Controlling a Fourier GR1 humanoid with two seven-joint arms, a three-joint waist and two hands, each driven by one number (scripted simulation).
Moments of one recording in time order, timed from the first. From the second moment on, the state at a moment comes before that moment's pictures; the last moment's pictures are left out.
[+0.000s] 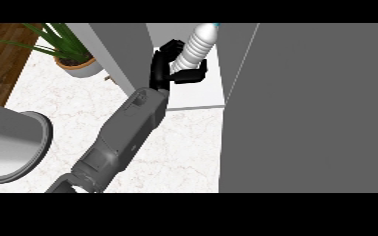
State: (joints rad) left arm -0.95 0.00 -0.32 -0.45 0.48 0.54 -0.39; right arm 1.07 -0.43 0.31 -2.48 -0.07 0.20 -0.57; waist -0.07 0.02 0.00
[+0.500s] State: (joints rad) left arm -1.09 0.01 -0.35 -0.20 0.37 0.76 -0.39; right arm 1.07 -0.43 0.29 -2.48 -0.07 0.23 -0.58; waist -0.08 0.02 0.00
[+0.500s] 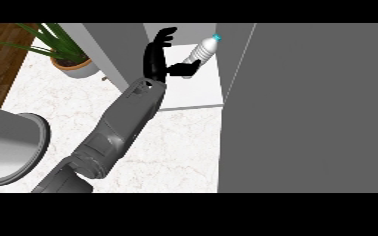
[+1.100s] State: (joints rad) left arm -1.13 0.01 -0.20 -0.29 0.47 0.64 -0.60; right arm 1.08 -0.43 0.28 -2.47 -0.08 0.27 -0.61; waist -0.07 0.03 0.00
